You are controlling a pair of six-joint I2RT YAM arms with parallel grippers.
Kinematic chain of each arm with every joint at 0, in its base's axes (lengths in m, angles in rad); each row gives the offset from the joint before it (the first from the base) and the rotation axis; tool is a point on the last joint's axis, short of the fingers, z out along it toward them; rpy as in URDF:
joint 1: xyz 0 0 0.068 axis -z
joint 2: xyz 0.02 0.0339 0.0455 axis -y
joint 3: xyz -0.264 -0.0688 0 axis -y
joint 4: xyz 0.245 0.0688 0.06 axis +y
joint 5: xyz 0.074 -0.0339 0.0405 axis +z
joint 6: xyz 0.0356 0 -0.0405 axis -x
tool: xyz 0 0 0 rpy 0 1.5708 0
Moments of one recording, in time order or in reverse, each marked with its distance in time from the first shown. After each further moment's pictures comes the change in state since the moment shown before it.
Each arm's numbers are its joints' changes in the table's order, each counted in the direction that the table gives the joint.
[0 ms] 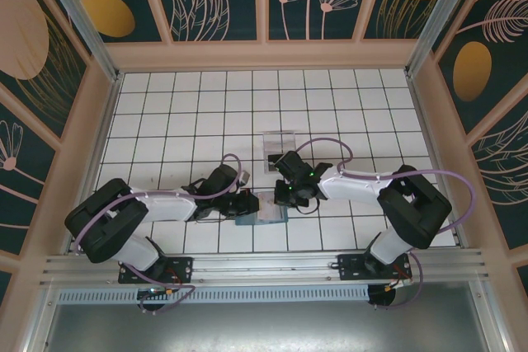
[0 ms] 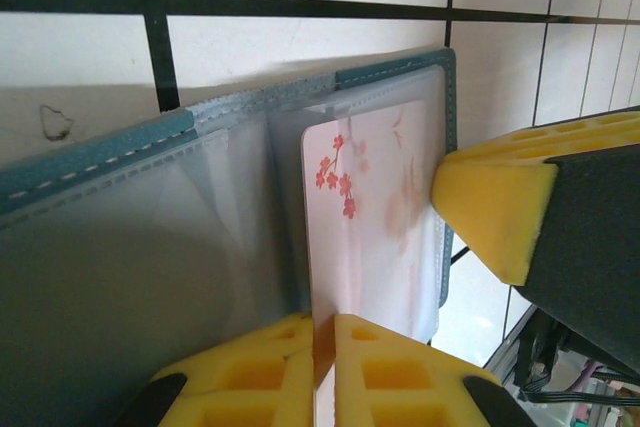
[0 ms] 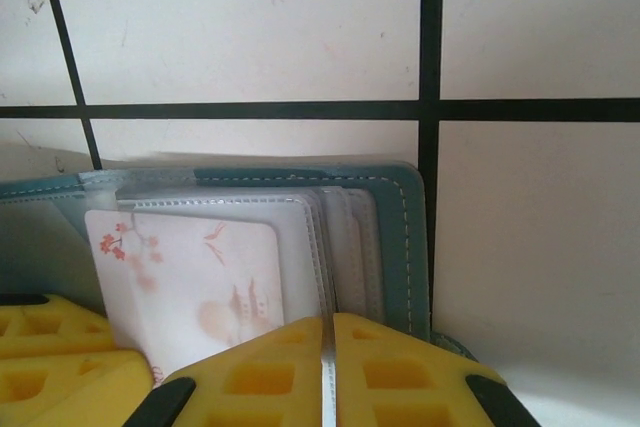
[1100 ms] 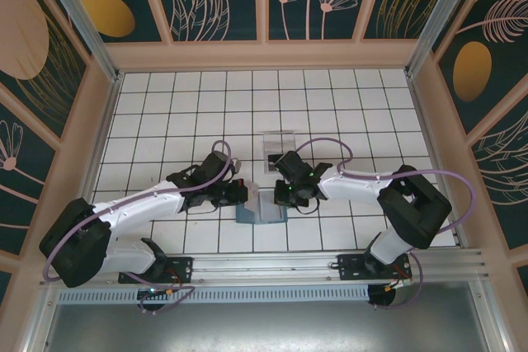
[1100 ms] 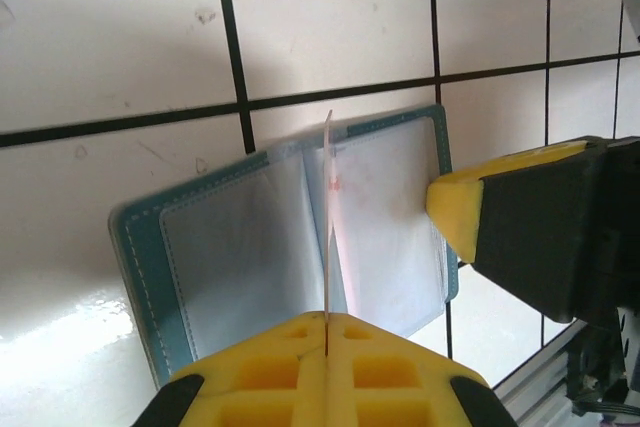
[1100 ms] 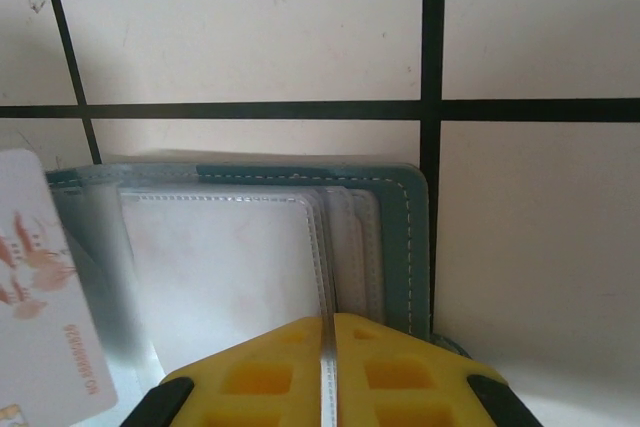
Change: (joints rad) left arm -0.038 0.196 0.188 0.497 0.161 -0.192; right arm -0.001 0.001 0.000 0.000 0.000 0.000
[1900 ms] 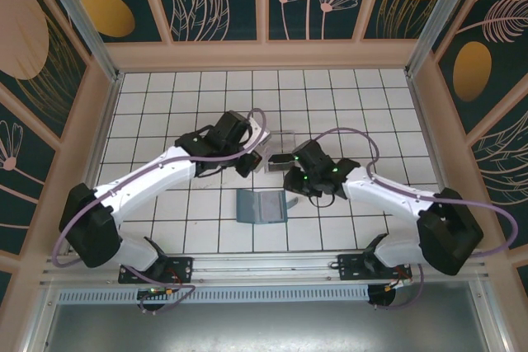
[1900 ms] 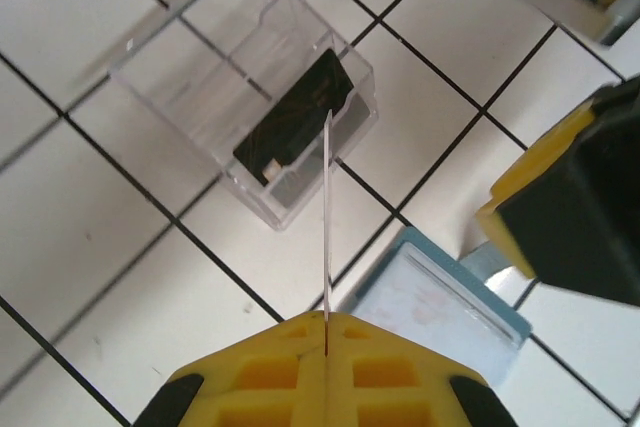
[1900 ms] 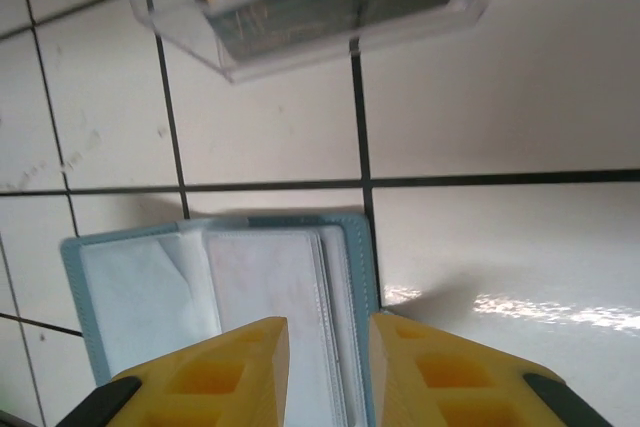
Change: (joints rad) left arm 0.000 -0.174 0.524 0.307 0.135 -0.807; right arm 0.106 0.257 -0.006 0.107 -0.078 0.014
